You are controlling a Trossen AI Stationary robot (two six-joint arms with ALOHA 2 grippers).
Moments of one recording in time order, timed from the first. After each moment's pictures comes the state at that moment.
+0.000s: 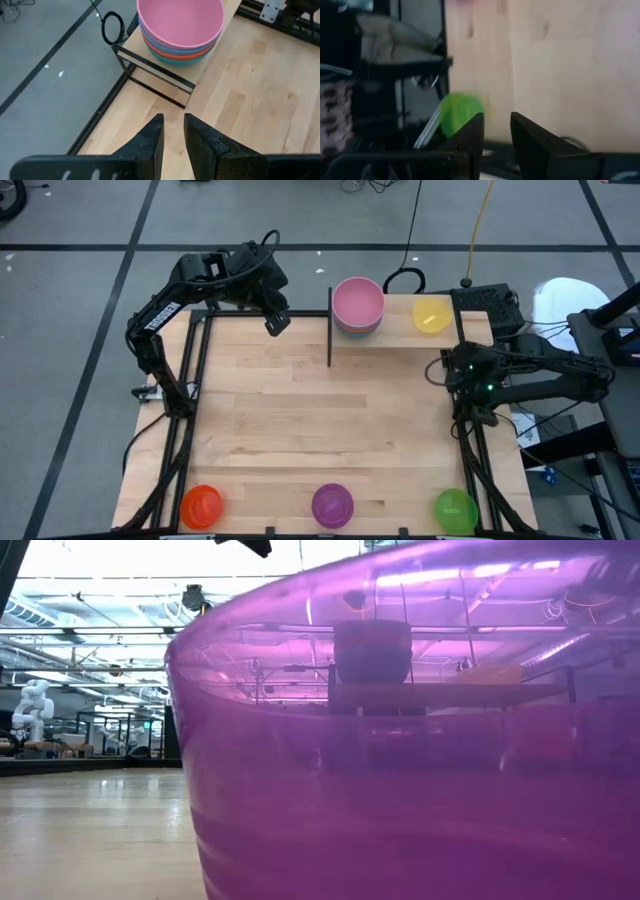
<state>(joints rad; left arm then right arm) 0.36 1.74 2.35 -1.47 -0.10 -0.11 -0.09 0.76 1.04 -1.49 -0.61 0.21</state>
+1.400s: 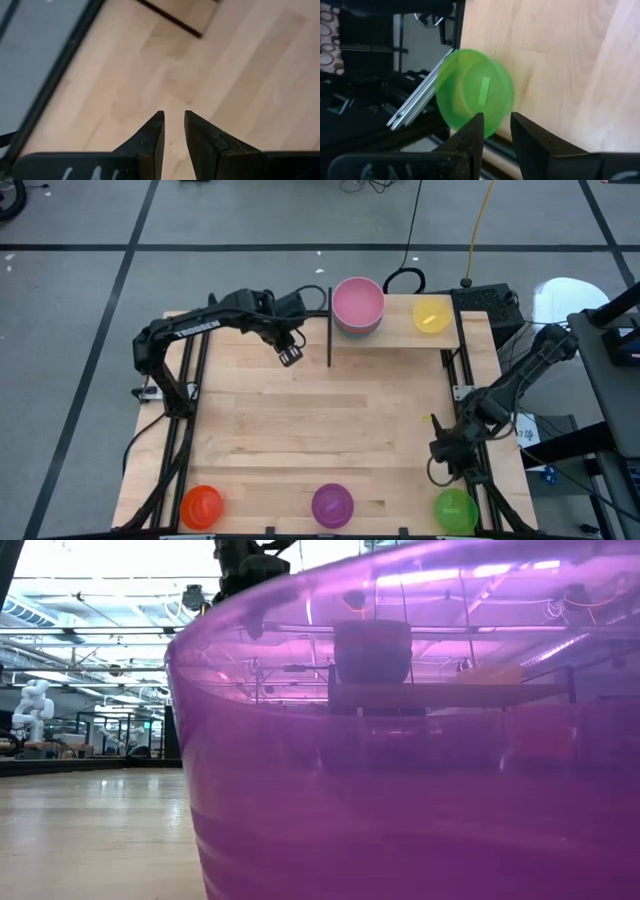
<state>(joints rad) 0.32 1.70 1.77 -1.30 -0.13 -0.20 0.74 0.90 0.61 -0.73 -0.47 0.74</state>
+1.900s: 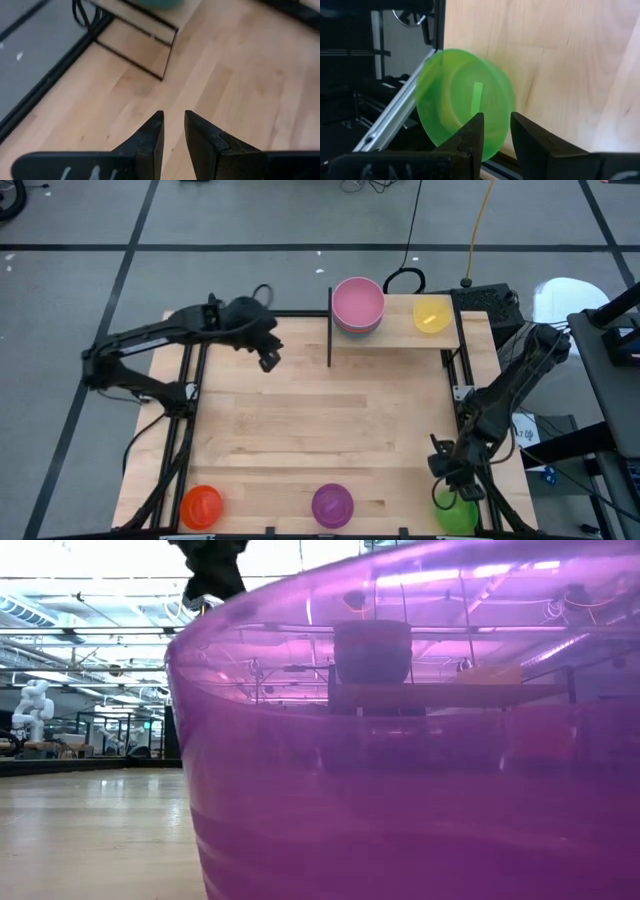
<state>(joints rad) 0.31 1.28 1.35 -0.88 -0.03 -0.23 0.91 1.06 0.57 -0.54 -0.34 0.91</state>
